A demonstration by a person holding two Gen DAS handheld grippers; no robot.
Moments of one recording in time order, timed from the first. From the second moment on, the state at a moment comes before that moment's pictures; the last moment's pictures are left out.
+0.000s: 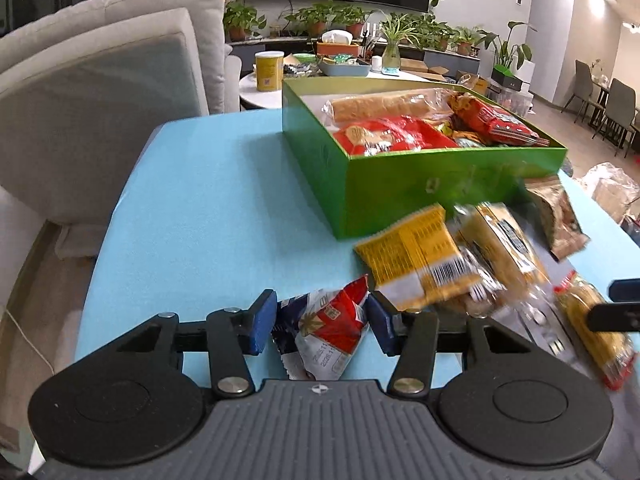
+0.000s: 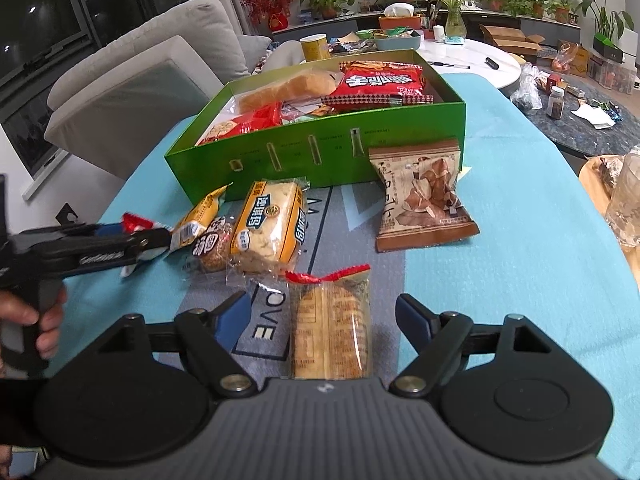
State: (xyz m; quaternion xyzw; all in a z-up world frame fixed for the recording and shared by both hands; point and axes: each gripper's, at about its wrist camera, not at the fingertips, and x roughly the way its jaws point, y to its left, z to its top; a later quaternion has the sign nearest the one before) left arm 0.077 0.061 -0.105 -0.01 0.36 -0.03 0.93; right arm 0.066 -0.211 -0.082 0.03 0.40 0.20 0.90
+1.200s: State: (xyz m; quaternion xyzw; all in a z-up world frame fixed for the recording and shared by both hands) left arm 0.042 0.047 -0.103 0.03 0.35 -0.06 0.94; right arm 0.055 -0.207 -0.090 -0.01 0.40 0.20 0.89
